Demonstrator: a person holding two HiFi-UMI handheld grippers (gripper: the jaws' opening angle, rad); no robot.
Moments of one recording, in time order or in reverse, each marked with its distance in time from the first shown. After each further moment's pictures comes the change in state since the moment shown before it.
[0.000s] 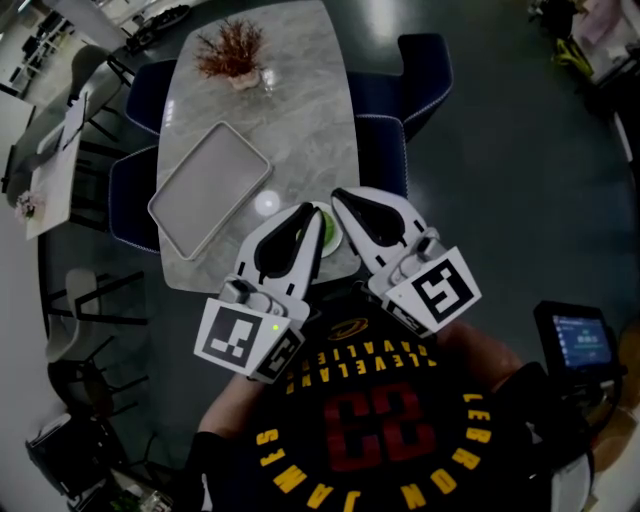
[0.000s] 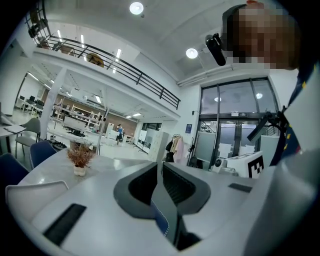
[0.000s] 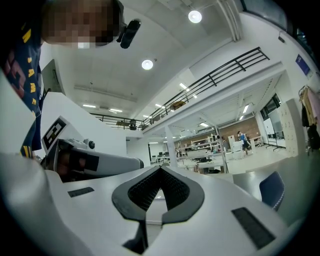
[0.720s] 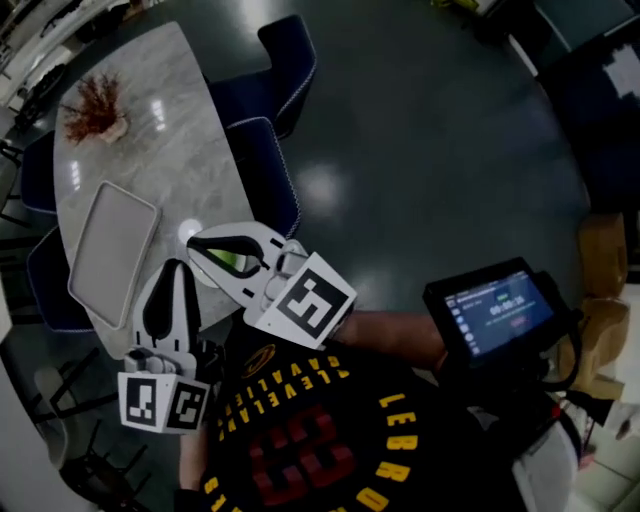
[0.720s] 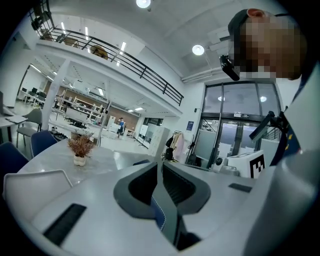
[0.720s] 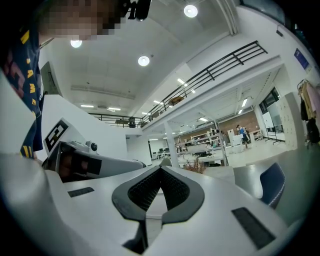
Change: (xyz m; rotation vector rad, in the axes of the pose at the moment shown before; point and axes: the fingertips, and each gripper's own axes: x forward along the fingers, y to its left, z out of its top) left arm 0.001 0.033 -0.030 -0.068 0.064 0.023; right arm 0.020 0.001 -0.044 0.032 0.096 -0.008
